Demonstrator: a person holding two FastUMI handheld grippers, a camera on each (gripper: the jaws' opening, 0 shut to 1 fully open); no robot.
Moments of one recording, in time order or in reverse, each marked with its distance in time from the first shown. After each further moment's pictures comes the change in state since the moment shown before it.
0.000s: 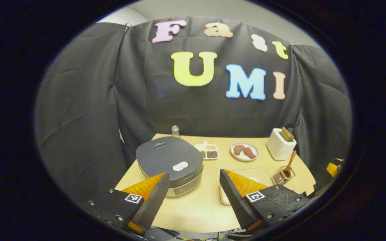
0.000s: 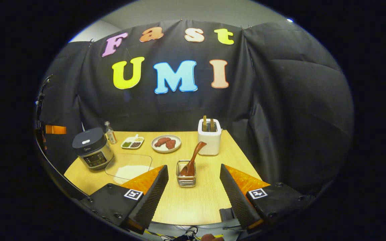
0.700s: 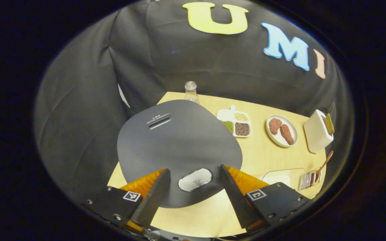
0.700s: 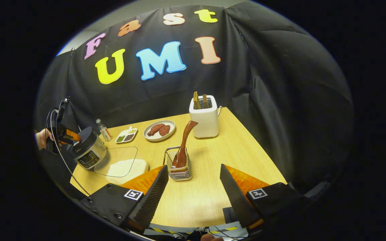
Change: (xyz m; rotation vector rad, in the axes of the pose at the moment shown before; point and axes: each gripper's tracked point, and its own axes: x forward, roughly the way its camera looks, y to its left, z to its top) left arm 0.214 0.047 -0.114 -0.019 0.520 0.132; right arm 0.069 -0.042 -0.078 0.154 0.188 0.023
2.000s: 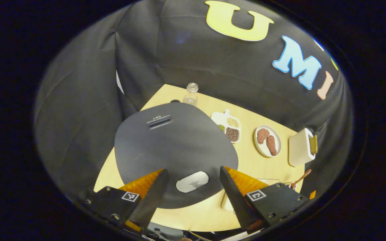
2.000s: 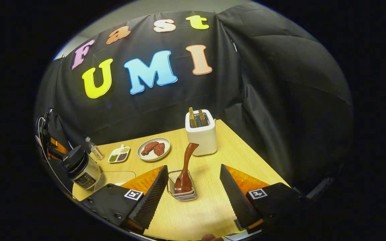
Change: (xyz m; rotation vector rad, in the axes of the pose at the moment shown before) left arm -0.008 0.012 0.030 -0.220 0.131 -0.065; right arm 0.049 0.011 0.052 0.066 -0.074 -0.073
